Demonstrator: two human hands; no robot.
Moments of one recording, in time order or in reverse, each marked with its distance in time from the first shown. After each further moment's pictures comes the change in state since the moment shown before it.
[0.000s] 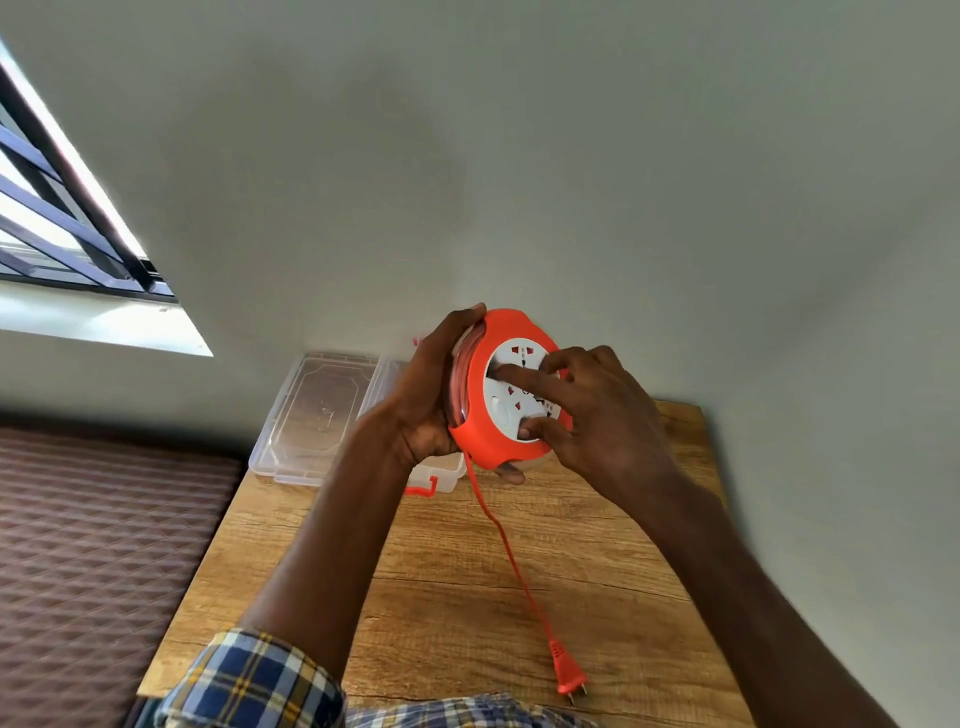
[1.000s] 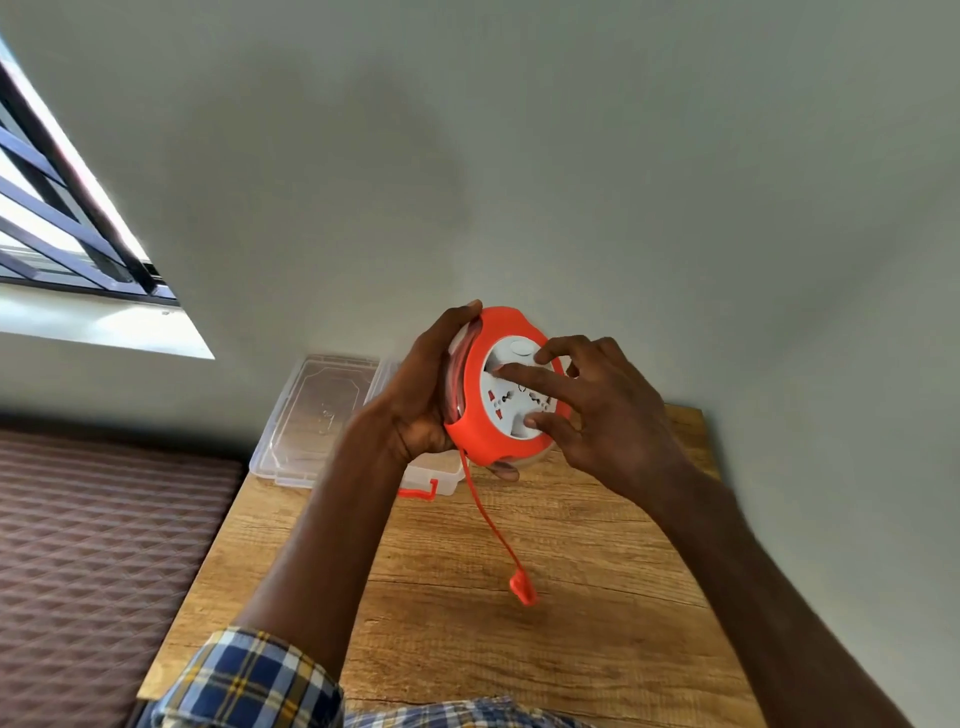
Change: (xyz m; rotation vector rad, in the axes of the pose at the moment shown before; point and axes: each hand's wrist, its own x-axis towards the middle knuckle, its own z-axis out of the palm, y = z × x) left_hand -0.004 0.006 0.002 -0.001 0.001 0.010; right_hand 0.004 0.005 -0.010 0.022 0.010 -0.064
